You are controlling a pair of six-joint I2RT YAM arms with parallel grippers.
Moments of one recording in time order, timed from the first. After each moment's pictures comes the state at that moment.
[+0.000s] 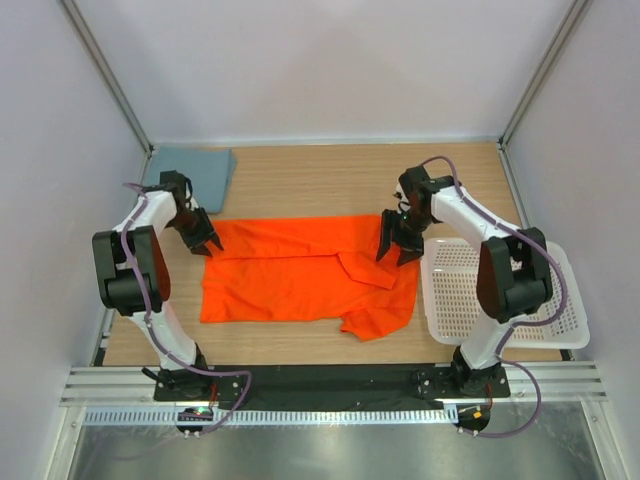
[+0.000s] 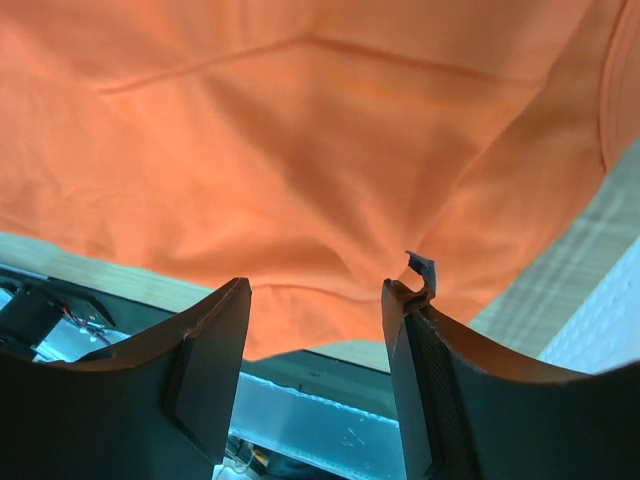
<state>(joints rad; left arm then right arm) 0.14 1.83 1.30 -0.84 0.24 -0.40 0.28 1.78 1.34 -0.97 -0.30 0.41</state>
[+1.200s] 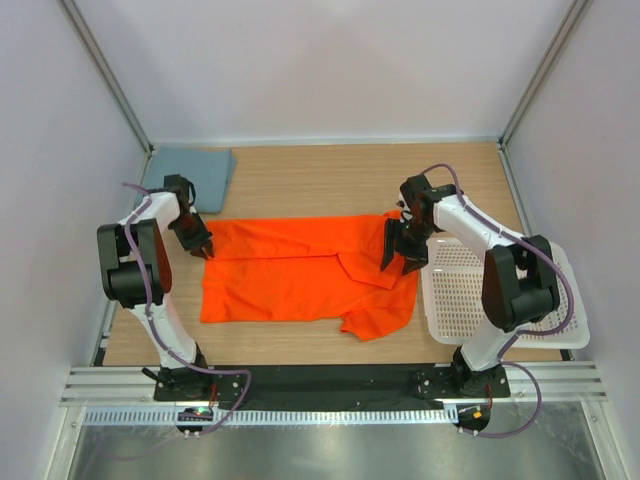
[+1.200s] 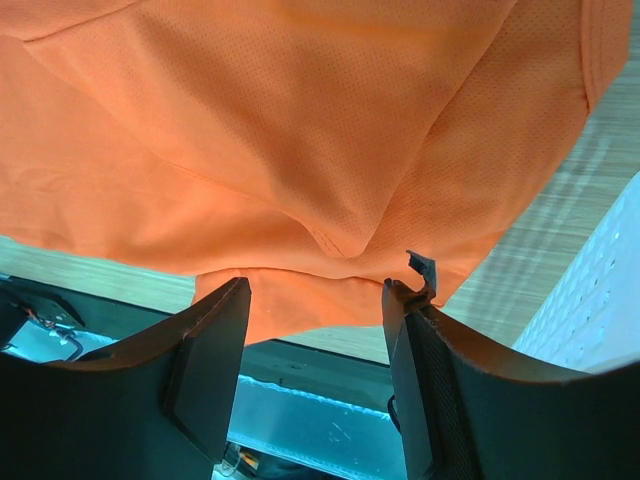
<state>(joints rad) 0.14 1.89 1.29 -0.80 0.07 -0.42 0.30 1.68 1.22 -0.97 -0.26 0.42</state>
